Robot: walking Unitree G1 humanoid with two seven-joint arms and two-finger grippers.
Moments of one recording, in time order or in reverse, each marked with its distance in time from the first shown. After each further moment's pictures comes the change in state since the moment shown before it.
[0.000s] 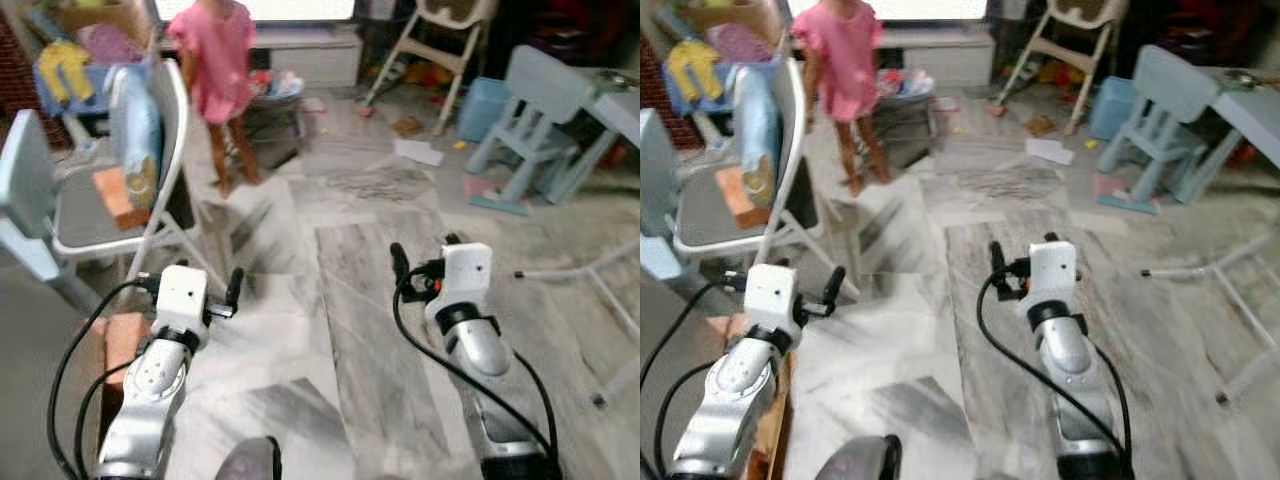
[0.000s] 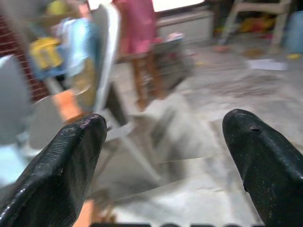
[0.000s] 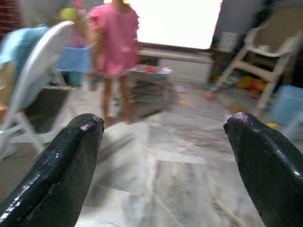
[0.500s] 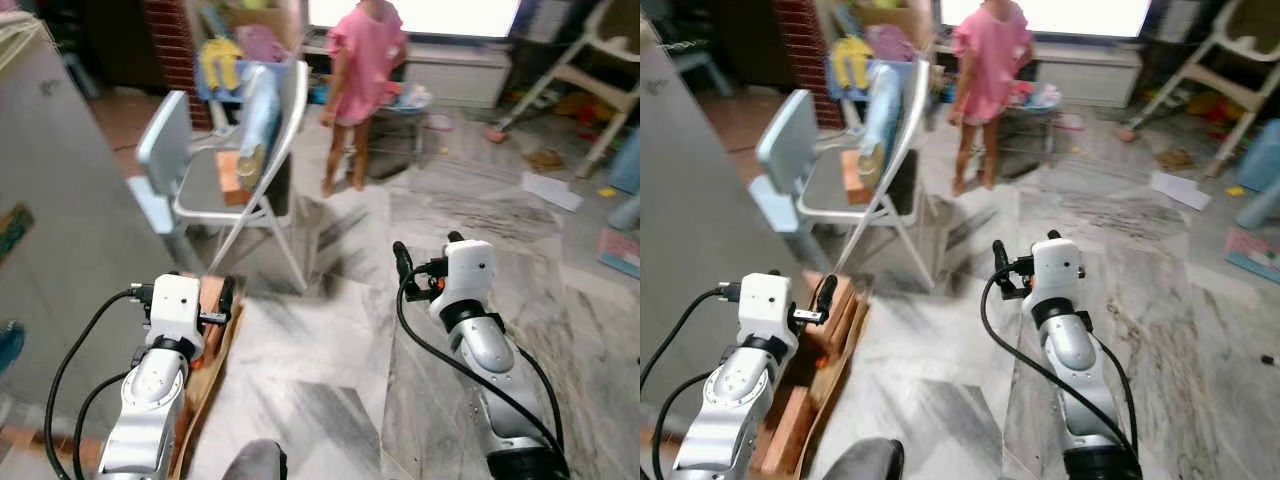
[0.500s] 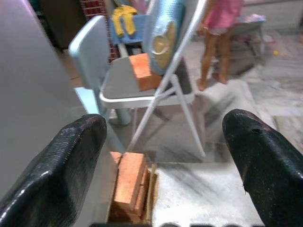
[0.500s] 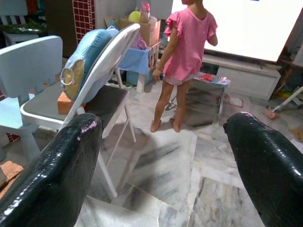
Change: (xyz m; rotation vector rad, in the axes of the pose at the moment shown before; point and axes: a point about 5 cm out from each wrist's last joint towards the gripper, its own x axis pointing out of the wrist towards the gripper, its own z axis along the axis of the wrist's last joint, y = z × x) left arm -0.005 0.006 -0.006 -0.018 0.036 0.035; right arm 0.004 -0.007 -0.004 -0.001 0.014 -0.021
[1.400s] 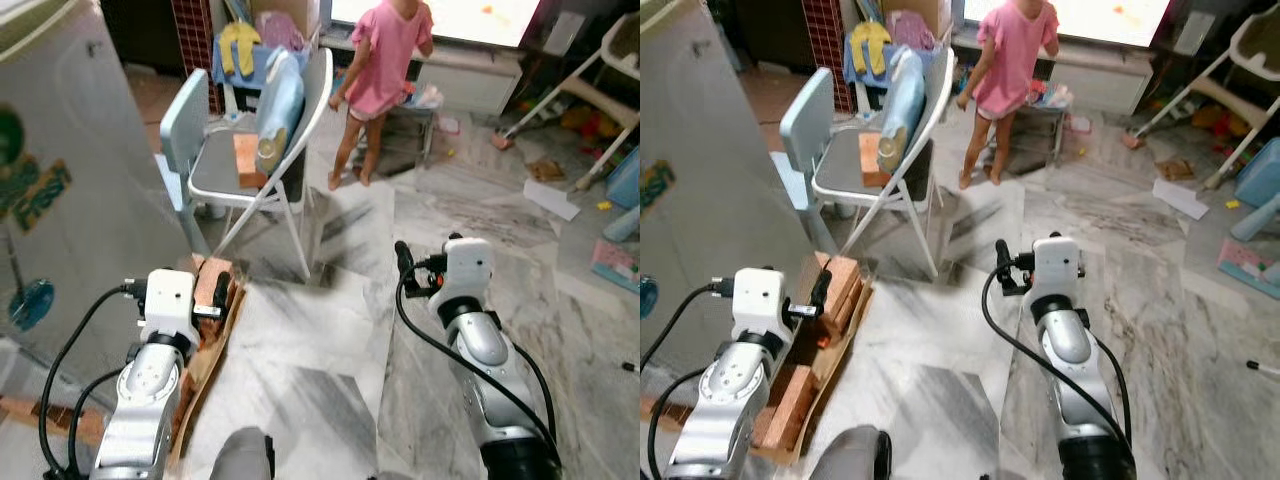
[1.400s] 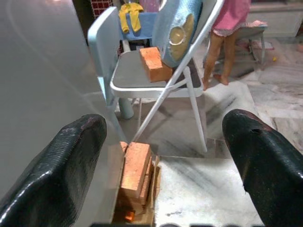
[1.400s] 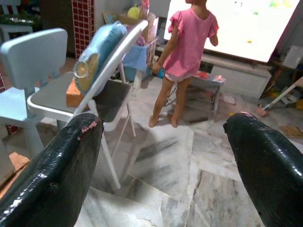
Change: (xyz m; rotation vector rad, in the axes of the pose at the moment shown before) left arm 0.000 0.003 0.000 -0.008 0.009 0.020; right arm 0.007 0.002 -0.002 0.010 0.015 -0.016
